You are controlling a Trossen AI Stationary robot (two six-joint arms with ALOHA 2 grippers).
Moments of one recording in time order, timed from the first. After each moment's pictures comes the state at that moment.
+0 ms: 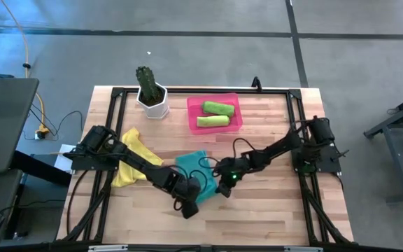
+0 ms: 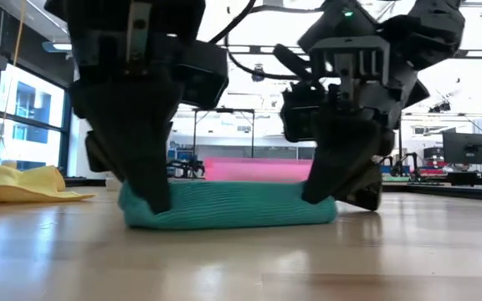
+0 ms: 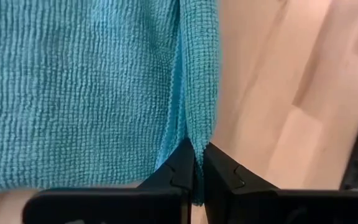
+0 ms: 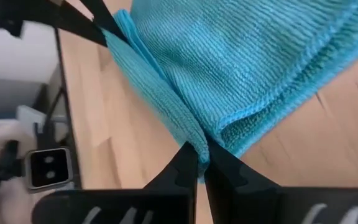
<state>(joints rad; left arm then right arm) -0.32 1.93 1.14 -0.29 0.06 -0.91 0.21 1.88 0.80 0.28 -0.34 0.87</state>
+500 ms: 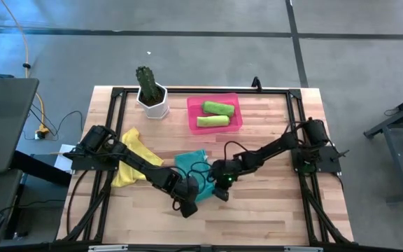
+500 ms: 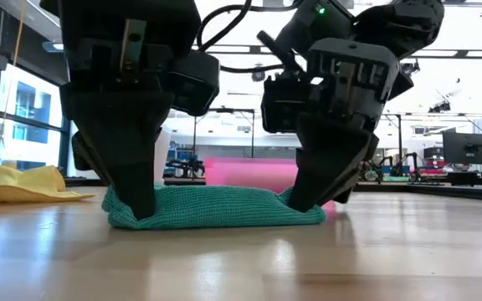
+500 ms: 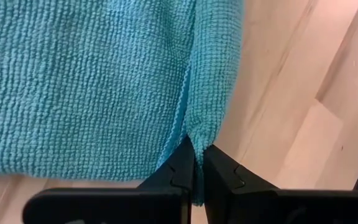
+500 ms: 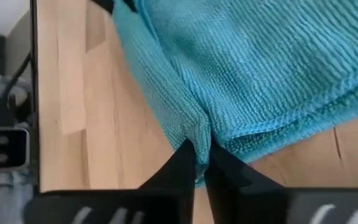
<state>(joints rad) -0.31 1.93 1.14 -0.35 0.05 -0.97 0.21 1.93 0.95 0.08 -0.31 0.61</state>
